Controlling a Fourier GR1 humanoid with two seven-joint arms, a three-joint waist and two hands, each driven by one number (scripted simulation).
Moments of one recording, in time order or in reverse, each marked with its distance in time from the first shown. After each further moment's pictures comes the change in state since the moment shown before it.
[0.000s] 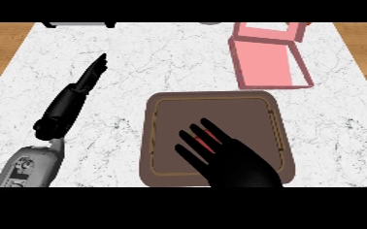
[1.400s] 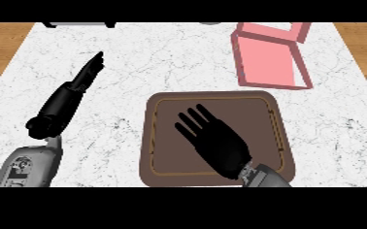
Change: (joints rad) left arm -0.002 -0.072 0.107 -0.013 -0.075 -0.108 0.004; right arm 0.024 0.205 -0.096 0.380 0.313 -0.152 -0.186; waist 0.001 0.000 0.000
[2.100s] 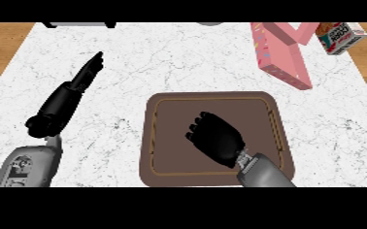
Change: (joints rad) left arm -0.004 -0.015 0.029 0.012 -0.021 -0.031 -0.007; right arm -0.044 0.032 -0.048 0.181 0.045 -0.201 -0.208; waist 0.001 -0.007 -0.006
